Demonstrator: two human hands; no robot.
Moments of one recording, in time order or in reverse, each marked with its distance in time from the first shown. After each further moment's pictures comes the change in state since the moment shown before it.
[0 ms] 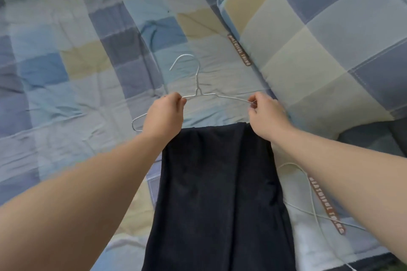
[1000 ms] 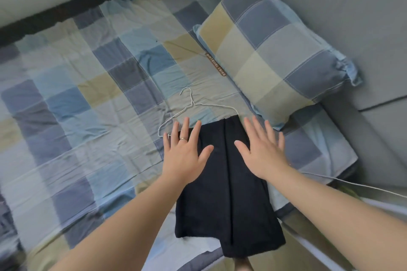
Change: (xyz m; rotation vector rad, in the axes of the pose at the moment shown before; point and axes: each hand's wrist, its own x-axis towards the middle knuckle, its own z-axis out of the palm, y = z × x) left_hand -0.141 0.052 -0.091 0.279 -0.231 0.238; right_hand -0.192 -0.071 -0.117 -0.224 -0.162 0.130
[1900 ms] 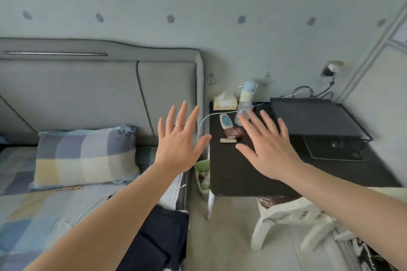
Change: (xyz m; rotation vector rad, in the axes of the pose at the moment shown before) left_hand -0.394 0.348 -0.172 0.046 0.192 1.297; right_hand -0.659 0.094 -0.123 -0.060 0.667 0.716
